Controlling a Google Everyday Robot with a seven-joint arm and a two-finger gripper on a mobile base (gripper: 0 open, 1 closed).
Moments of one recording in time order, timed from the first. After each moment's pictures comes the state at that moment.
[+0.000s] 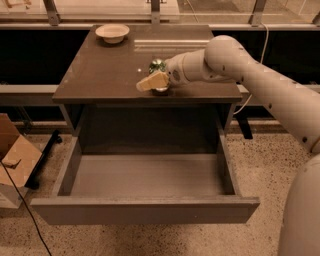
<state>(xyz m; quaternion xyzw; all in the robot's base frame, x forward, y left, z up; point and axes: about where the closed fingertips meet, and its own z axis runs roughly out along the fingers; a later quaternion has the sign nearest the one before) 0.764 0.000 0.845 -0.40 0.75 0.23 0.47</state>
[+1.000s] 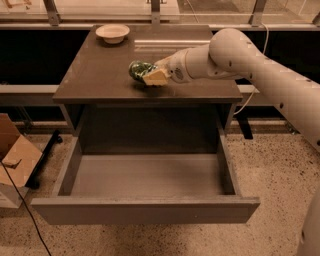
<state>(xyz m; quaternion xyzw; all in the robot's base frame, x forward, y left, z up) 0.736 0.001 0.869 -0.44 0.73 0.22 0.48</state>
